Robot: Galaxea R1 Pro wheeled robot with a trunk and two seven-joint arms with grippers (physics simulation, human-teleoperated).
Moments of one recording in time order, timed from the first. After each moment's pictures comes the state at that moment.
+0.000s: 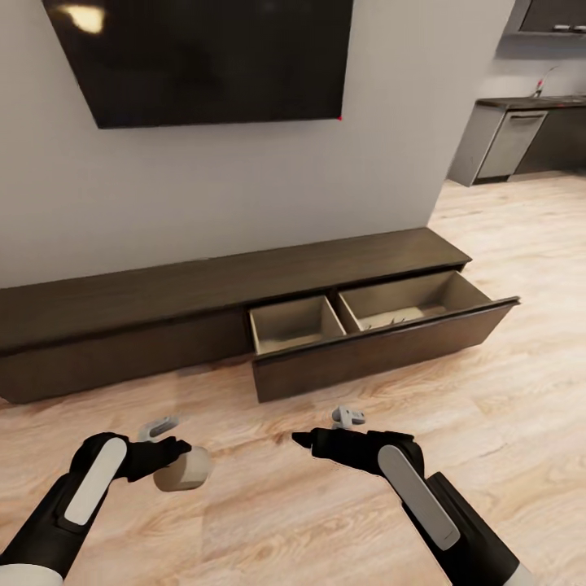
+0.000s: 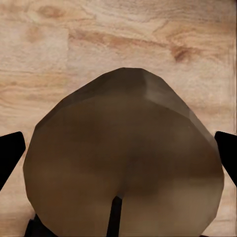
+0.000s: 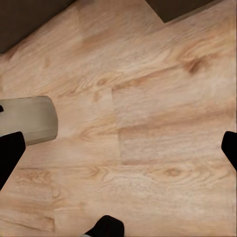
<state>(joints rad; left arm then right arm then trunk) -0.44 0.22 0.00 -1.19 0.82 0.97 0.33 -0.45 -0.11 0.49 -1.45 -1.02 0.78 -0.32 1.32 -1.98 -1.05</state>
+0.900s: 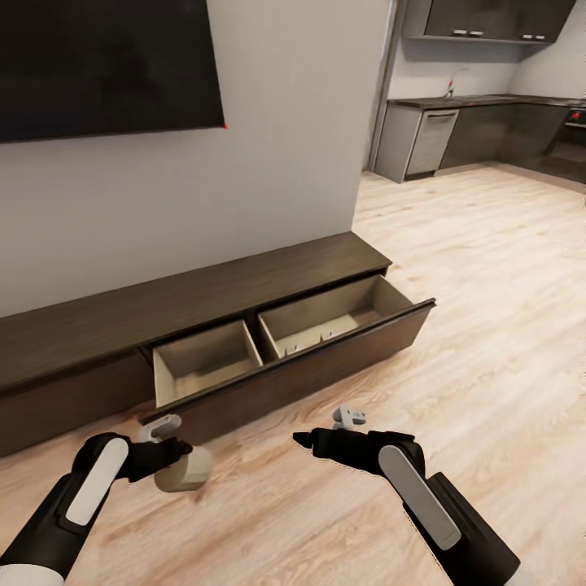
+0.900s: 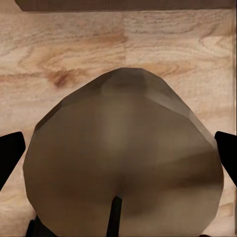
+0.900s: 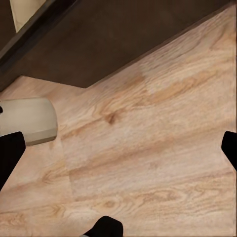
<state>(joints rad) -0.44 0.22 -0.01 -1.19 0.82 0.97 0.33 -0.45 -0.12 0.49 -1.45 -1.02 0.78 -0.32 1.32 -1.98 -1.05</state>
